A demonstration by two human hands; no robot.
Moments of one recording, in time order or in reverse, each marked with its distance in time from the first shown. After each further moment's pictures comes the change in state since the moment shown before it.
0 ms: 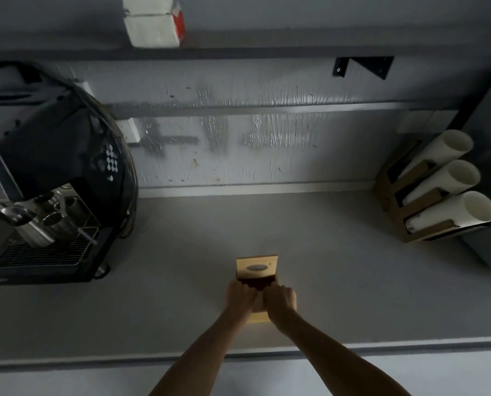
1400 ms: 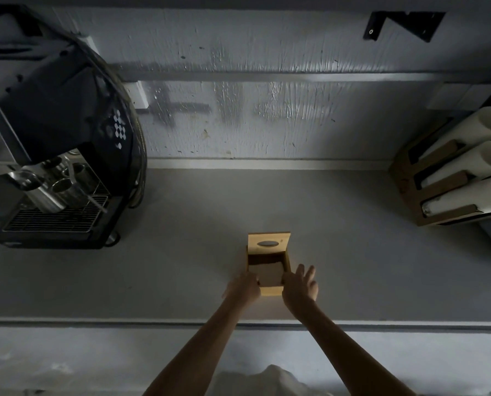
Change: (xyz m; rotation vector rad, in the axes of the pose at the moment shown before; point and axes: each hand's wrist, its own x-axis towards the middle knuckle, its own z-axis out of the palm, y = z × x) left_hand -0.039 0.002 -0.024 -0.273 -0.440 -0.350; right_hand -0.021 0.015 0.012 -0.184 -0.051 0.141
